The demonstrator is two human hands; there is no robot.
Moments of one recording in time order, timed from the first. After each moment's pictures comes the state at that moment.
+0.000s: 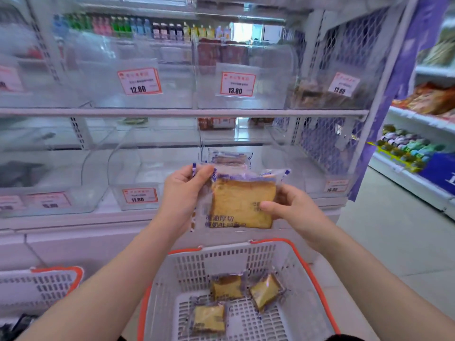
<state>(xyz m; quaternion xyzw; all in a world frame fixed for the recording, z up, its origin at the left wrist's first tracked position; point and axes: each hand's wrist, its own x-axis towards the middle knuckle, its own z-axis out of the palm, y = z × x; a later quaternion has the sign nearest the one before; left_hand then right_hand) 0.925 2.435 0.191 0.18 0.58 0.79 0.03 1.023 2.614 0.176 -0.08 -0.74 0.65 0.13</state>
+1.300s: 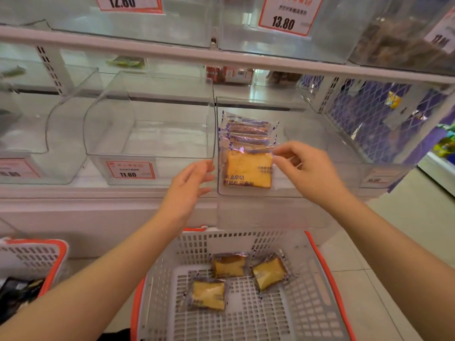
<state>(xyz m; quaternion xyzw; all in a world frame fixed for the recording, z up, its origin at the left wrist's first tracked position) 0.838 2.432 0.095 0.12 0.67 0.72 0.14 0.913 2.639 0.161 -0.05 -0.93 0.29 0.20</state>
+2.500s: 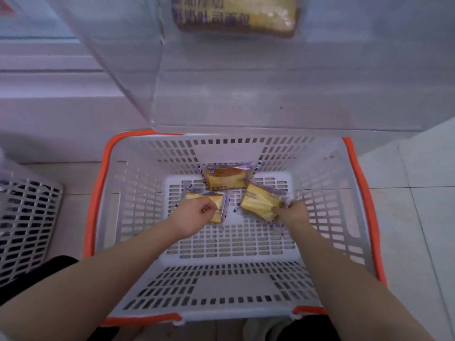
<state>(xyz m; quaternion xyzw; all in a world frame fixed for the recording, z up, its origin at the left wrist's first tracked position) 0.913 2.453 -0.175 0.14 0.87 0.25 0.39 0.995 2.680 -0.246 -0.53 -0.72 0.41 -0.18</state>
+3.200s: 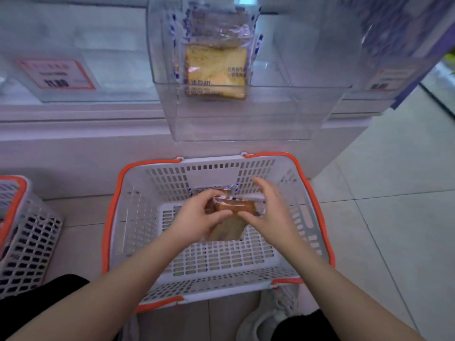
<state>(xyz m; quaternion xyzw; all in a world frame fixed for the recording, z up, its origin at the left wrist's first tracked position) 0.957 2.463 -0.063 0.22 0.80 0.51 0.22 1.038 2.628 -0.064 -0.16 -0.90 0.40 0.06</state>
